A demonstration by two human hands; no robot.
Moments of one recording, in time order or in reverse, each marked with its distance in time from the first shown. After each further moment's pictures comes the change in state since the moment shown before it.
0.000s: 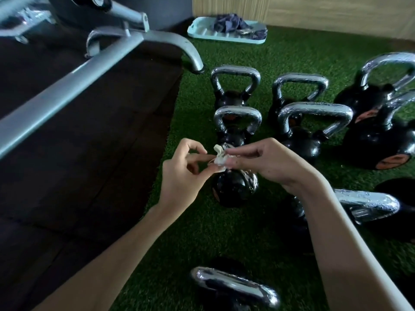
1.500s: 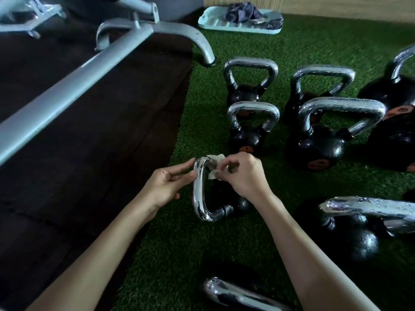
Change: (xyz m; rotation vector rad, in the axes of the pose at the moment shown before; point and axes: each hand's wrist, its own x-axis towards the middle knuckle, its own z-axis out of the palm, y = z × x) left_hand -0.001 -0.052 -0.055 -0.231 -0.341 -0.759; right_hand 0.076 0.059 0.085 -0.181 0.366 -0.192
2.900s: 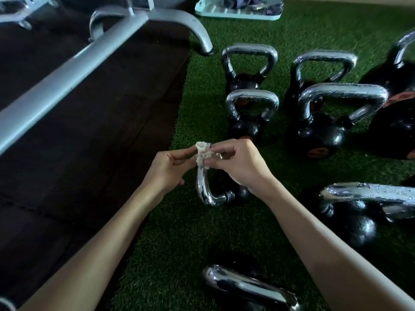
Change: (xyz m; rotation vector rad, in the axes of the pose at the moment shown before) left_hand 0.013 0.007 0.014 0.089 0.111 0.031; right_hand -0.008 -0.024 -0.012 0.238 -0.117 0.010
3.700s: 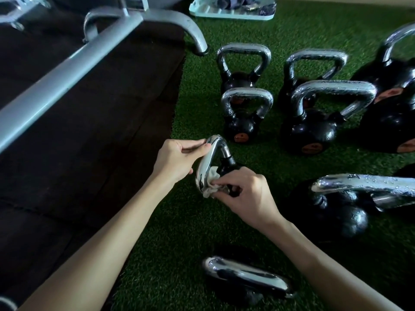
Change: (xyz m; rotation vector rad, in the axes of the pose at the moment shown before) left_hand 0.005 0.016 0.013 0.071 0.025 0.064; right_hand -0.069 0.036 0.008 -0.311 0.123 -0.331
